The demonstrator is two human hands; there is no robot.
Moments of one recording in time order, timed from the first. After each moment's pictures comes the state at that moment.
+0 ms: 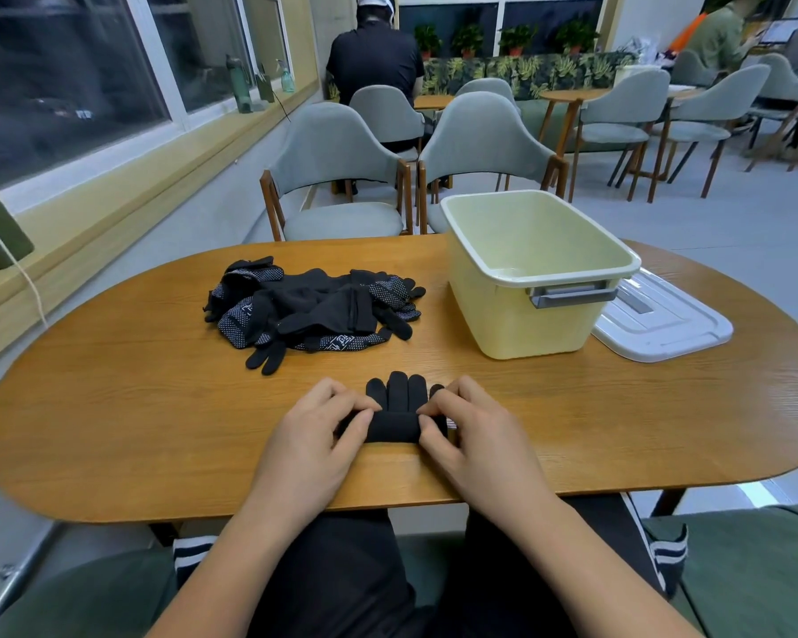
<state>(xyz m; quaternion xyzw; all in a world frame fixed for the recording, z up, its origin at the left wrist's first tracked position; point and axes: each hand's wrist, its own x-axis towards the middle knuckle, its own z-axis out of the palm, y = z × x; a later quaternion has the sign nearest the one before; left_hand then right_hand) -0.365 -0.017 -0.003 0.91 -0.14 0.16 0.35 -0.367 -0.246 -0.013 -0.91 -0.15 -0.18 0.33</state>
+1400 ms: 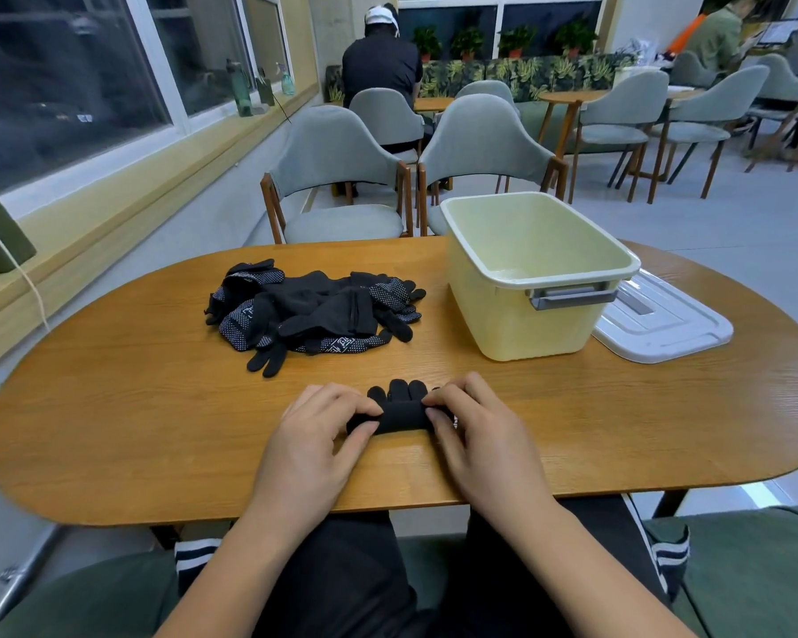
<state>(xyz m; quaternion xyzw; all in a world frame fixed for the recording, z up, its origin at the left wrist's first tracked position) -0.369 -0.016 -0.002 0.91 -0.18 0.20 0.31 -0.367 -0.248 -0.014 -0.91 -0.15 -0.23 0.32</state>
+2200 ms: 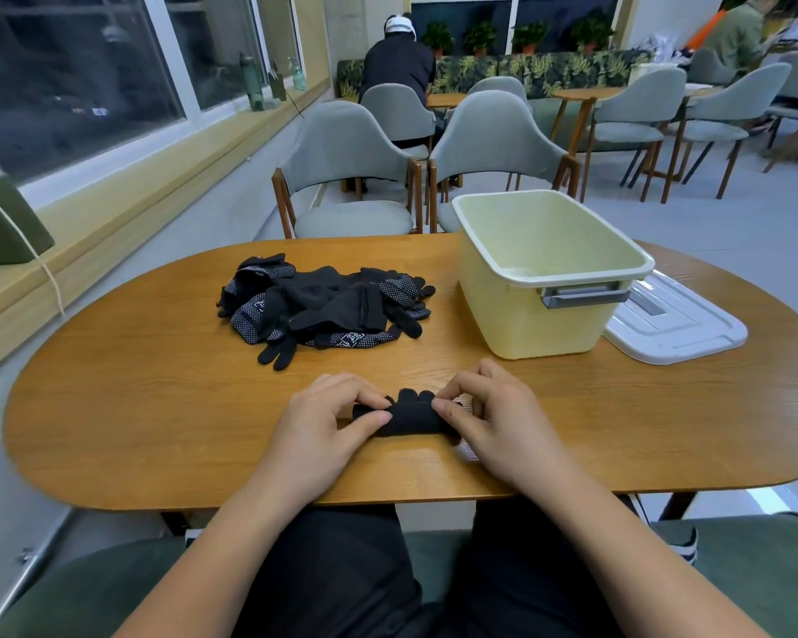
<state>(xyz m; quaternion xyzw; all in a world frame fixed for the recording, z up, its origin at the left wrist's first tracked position) -0.353 -0.009 0.003 0.89 -0.17 0.13 0.41 -0.346 -0.267 0.003 -0.90 -0.15 -0.11 0.38</state>
